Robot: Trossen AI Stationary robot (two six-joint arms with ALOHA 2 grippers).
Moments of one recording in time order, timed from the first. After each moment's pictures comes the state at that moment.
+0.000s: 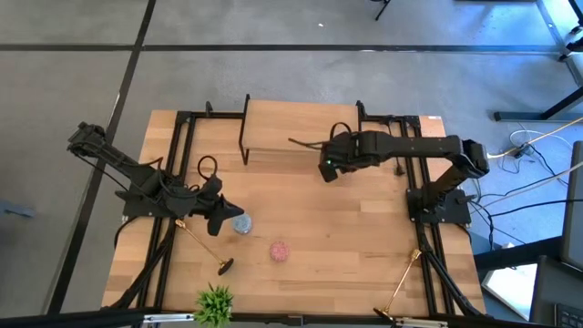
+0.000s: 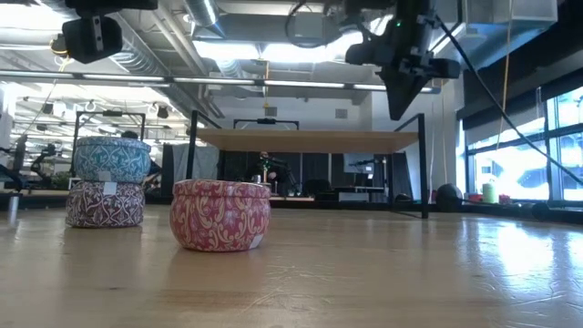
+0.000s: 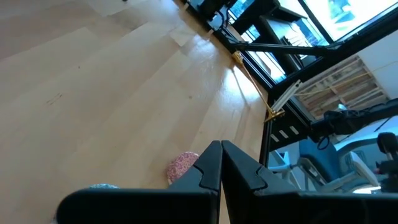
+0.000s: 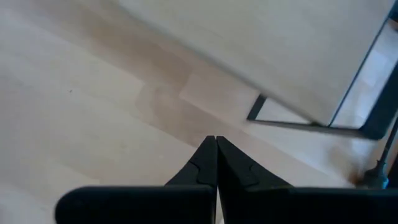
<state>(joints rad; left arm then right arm) -0.51 0.85 0.66 -0.28 -0.46 -1.04 -0.08 1.63 1.42 -1.21 0.34 0.98</state>
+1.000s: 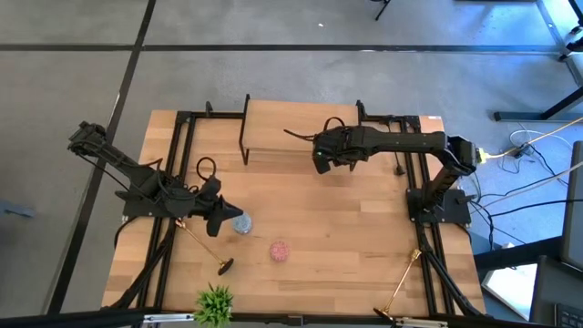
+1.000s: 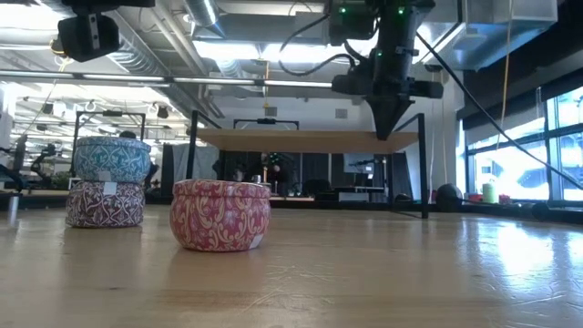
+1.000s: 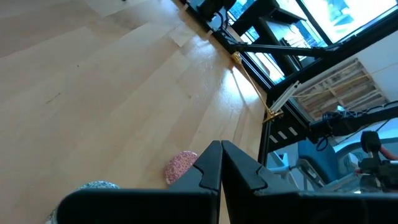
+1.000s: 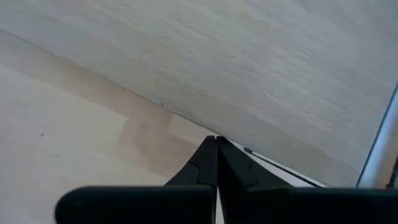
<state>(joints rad) -0.53 0.85 0.66 -0.28 -0.48 -1.05 -0.17 1.72 1.42 -1.13 0.39 0.95</state>
